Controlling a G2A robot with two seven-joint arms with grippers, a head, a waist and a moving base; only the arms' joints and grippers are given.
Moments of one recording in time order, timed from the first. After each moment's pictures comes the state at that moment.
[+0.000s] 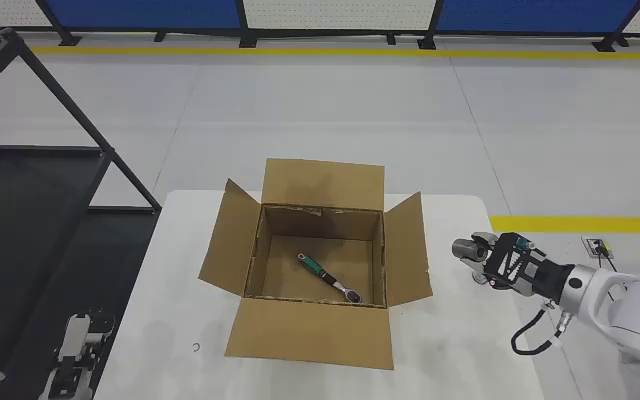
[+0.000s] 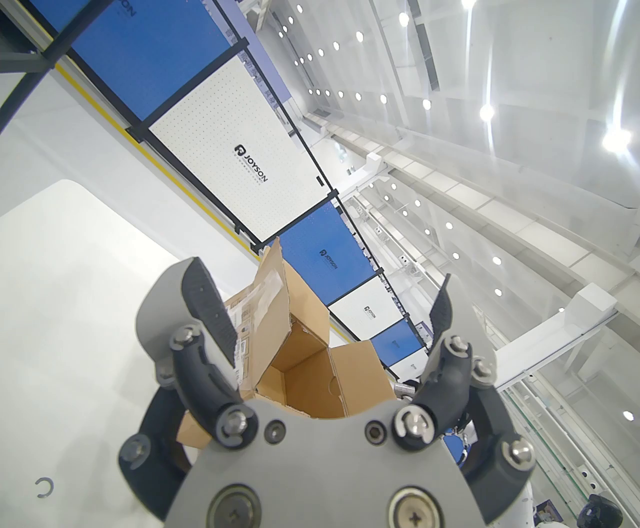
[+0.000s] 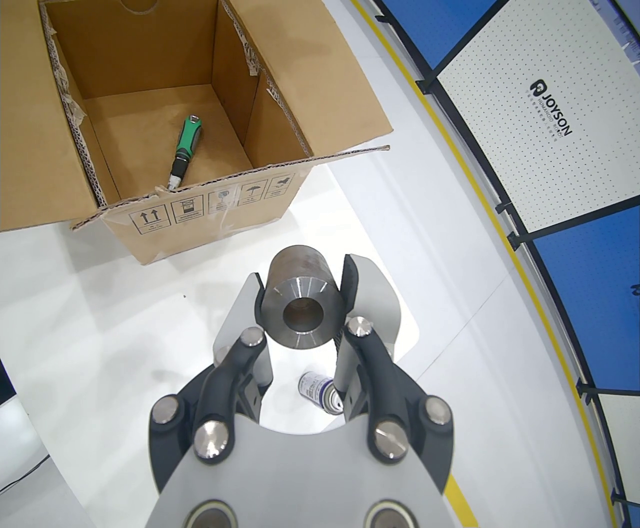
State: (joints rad) left arm 2.00 -1.23 -1.96 -2.22 0.04 -0.43 0.09; right arm -1.11 -0.89 1.68 -1.92 -1.04 -0.89 0.66
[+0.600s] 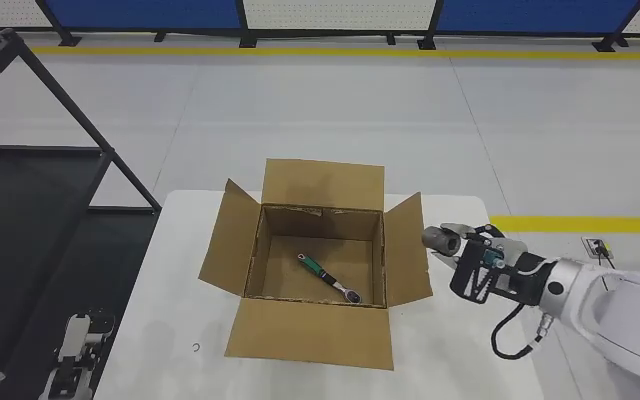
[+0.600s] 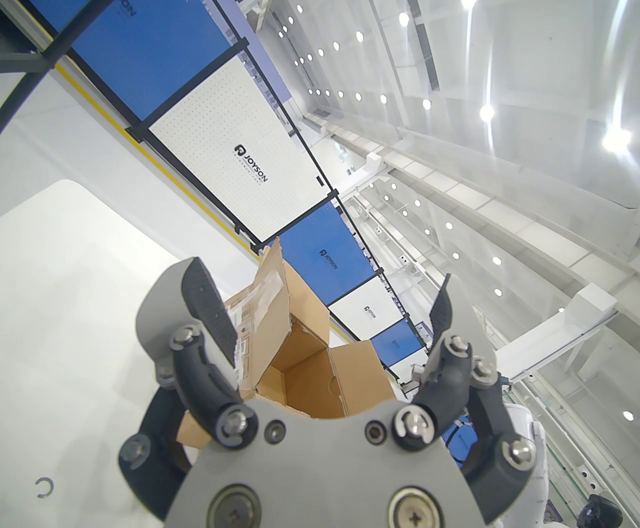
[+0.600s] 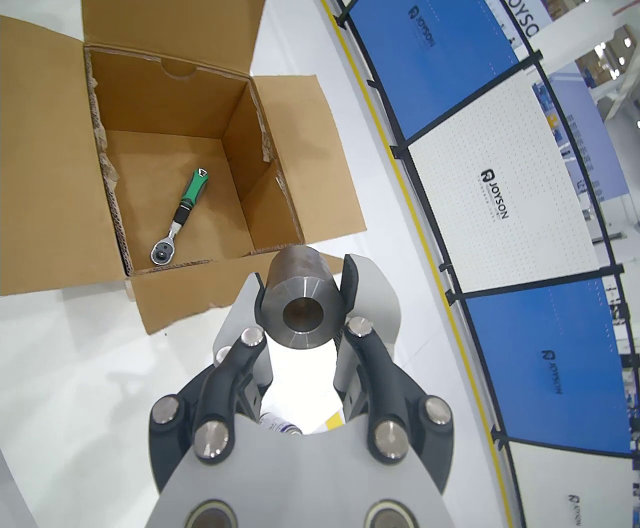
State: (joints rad) left arm 2.00 -1.23 -1.96 -2.22 0.04 -0.43 0.09; right arm -0.96 -0.88 1.51 -2.14 -1.10 -0.87 0.71
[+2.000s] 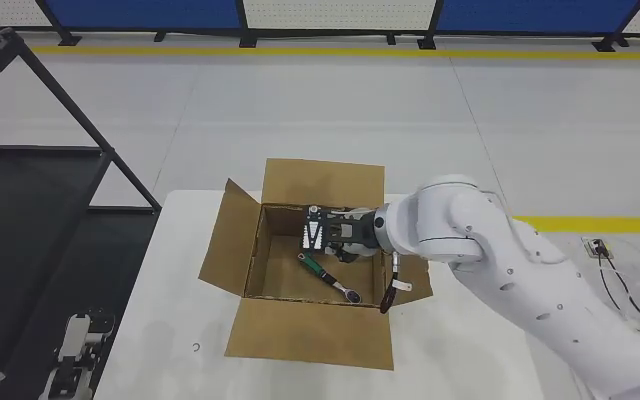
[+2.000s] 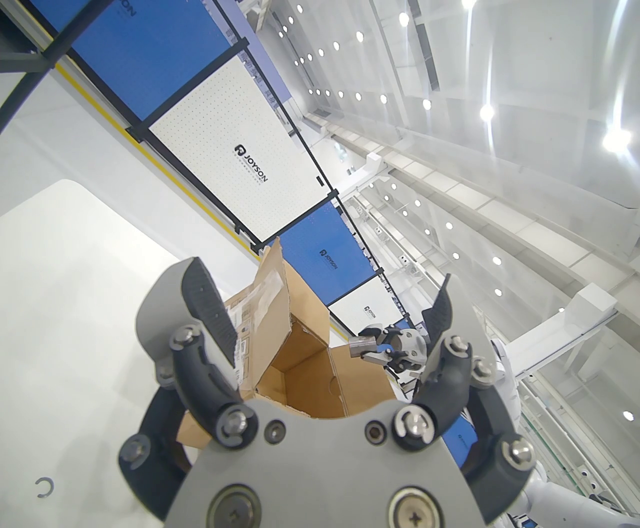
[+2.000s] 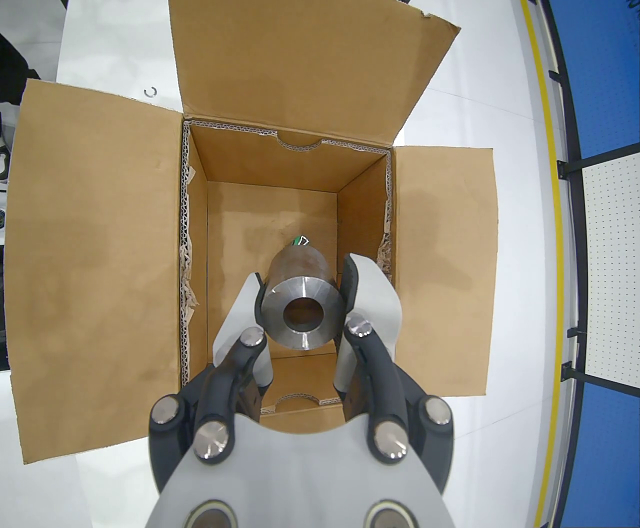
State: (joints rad) left arm 2.00 -1.23 -1.96 -2.22 0.04 -0.43 0.09; right arm -0.15 -1.11 0.61 -1.57 -0.72 -0.67 0.94
